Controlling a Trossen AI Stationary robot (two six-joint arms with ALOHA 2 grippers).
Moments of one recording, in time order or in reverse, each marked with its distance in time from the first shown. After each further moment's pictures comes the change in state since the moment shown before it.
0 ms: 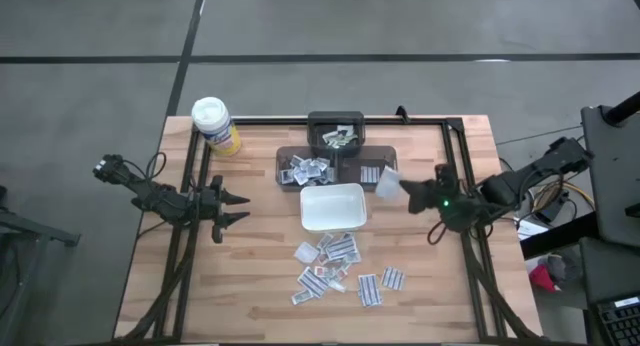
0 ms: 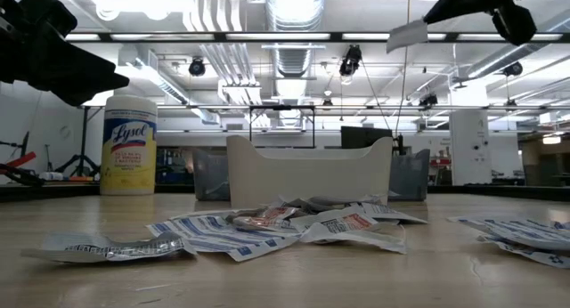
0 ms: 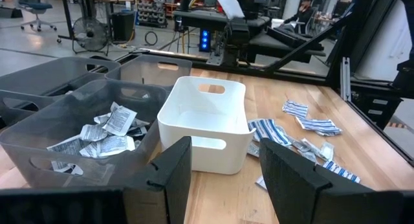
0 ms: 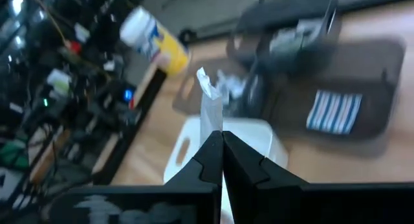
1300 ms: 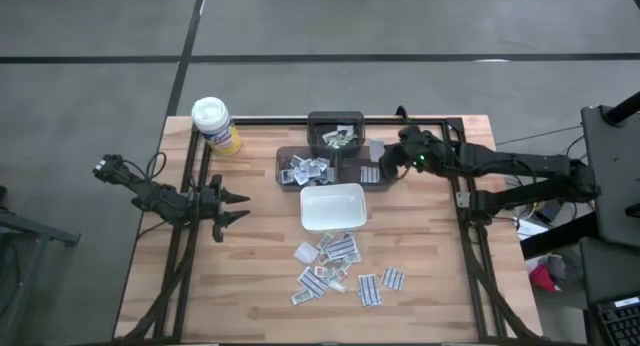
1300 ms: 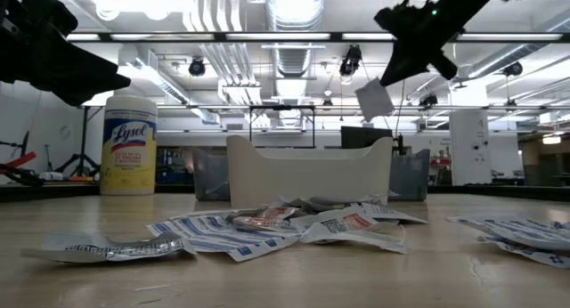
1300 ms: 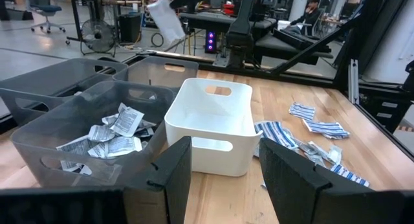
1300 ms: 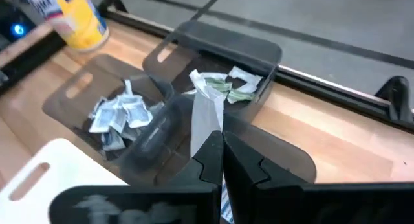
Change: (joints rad) left arm 0.000 0.000 0.000 0.001 -0.026 0.000; right arm -0.706 0.145 0.000 0.226 -0.490 -0.872
